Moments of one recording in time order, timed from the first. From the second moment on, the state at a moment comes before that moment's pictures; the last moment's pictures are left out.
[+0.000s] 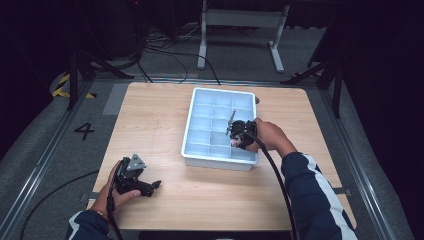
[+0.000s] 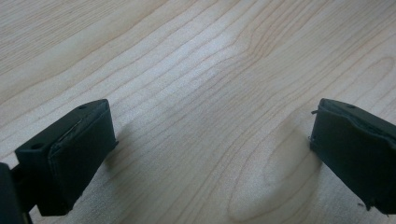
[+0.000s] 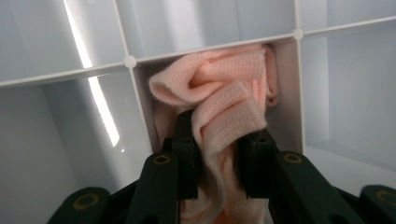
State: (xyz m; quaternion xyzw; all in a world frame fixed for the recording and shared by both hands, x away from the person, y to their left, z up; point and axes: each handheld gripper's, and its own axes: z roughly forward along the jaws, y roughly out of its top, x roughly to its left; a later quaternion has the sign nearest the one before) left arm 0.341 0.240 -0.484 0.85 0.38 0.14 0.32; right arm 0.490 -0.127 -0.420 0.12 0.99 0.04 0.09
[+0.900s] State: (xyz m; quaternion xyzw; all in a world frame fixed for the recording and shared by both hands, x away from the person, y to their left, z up) left arm 0.341 0.240 -0.484 0.85 0.38 0.14 0.32; right arm 0.487 -0.138 -0.405 0.14 0.98 0.06 0.12
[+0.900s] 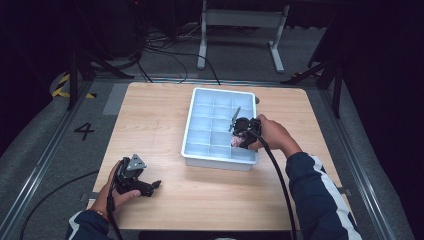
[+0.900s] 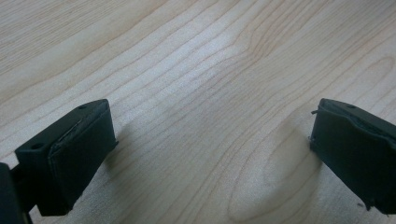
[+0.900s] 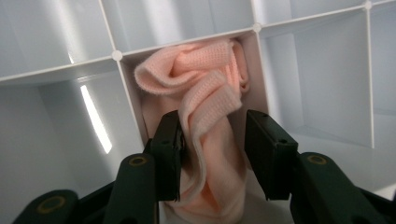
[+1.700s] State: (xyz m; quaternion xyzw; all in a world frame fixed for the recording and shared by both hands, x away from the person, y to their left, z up) left arm 0.341 0.240 -0.484 0.85 0.38 0.14 0.32; right arm 0.460 -0.181 -0.362 0.19 0.95 0.21 0.15
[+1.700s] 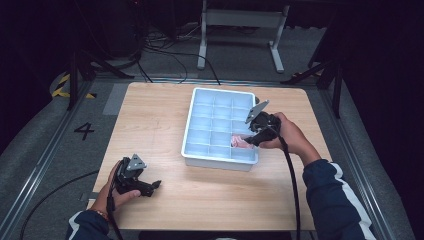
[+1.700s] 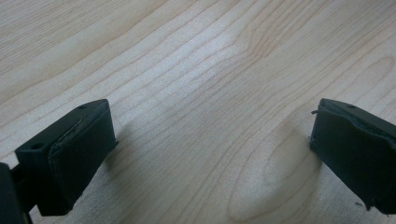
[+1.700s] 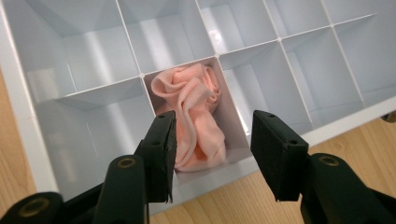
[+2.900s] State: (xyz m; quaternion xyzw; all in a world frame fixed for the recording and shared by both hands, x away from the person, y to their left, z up) left arm 0.341 0.240 -0.484 0.85 0.38 0.14 0.32; right arm 0.414 -0.233 -0.357 0.20 0.93 0.24 0.20
